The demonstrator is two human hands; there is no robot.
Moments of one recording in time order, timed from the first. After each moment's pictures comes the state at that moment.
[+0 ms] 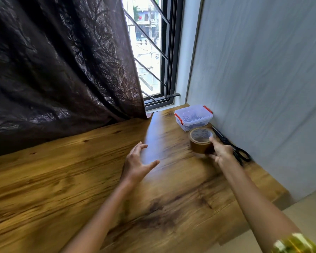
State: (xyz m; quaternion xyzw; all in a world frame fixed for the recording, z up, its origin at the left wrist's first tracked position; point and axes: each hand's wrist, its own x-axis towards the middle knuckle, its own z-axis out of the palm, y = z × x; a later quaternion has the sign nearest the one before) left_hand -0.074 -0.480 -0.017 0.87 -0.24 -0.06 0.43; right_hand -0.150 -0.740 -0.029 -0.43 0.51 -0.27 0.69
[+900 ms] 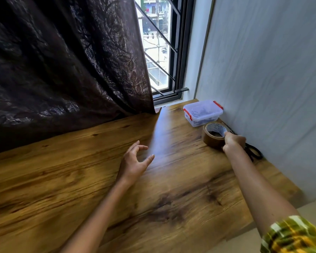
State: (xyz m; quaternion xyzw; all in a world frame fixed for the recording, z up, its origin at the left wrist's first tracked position) left_hand -0.064 -0.448 -0.024 0.88 -0.22 -0.04 0.43; right_hand -0.125 -0.755 -0.028 -0.44 0.61 -0.34 0.57
